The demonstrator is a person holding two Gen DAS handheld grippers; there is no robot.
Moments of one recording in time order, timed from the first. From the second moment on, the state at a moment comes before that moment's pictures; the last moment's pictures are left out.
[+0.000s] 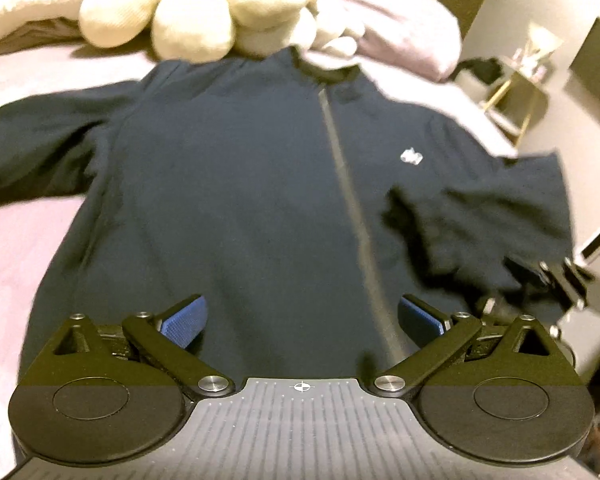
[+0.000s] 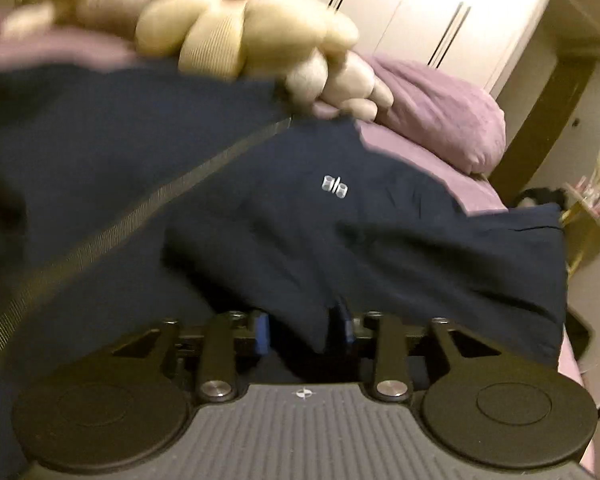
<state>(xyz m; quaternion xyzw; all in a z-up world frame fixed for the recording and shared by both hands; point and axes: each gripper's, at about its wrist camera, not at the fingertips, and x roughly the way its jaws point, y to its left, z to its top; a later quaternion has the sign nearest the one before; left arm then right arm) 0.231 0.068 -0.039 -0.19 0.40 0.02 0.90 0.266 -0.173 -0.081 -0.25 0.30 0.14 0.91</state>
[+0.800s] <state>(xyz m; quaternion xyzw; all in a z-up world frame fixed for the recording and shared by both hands) 0.360 0.032 -0.047 -0.26 0.42 -0.06 0.87 0.237 -0.338 -0.095 0.32 0.38 0.10 0.86</state>
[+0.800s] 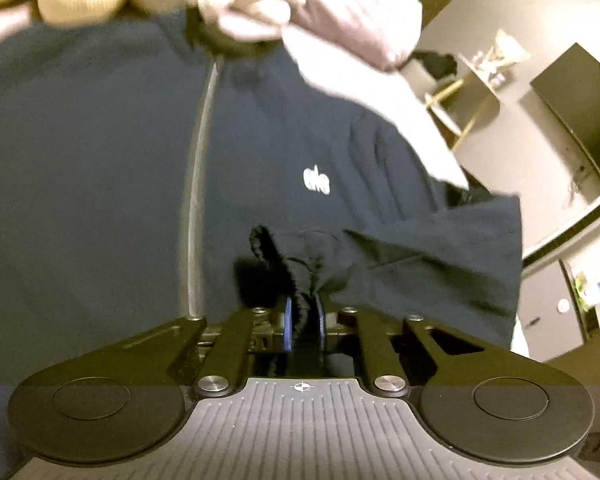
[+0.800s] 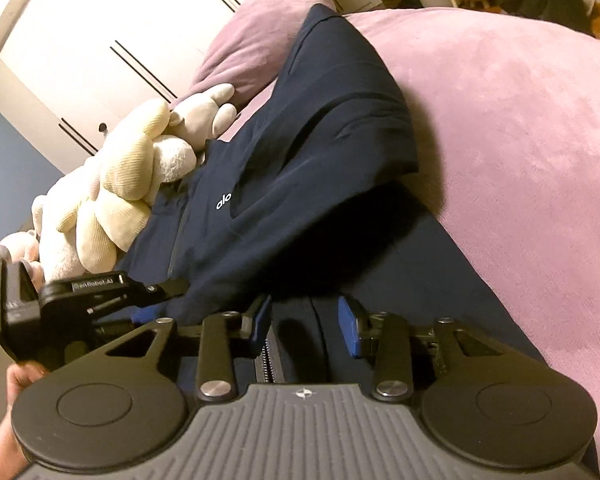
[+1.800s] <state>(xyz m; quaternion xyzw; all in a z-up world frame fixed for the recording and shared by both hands) 0.395 0.116 -0.002 -0.06 0.30 0.13 0.94 0.381 -0.331 -0.091 0.41 0.35 0.02 0.84</state>
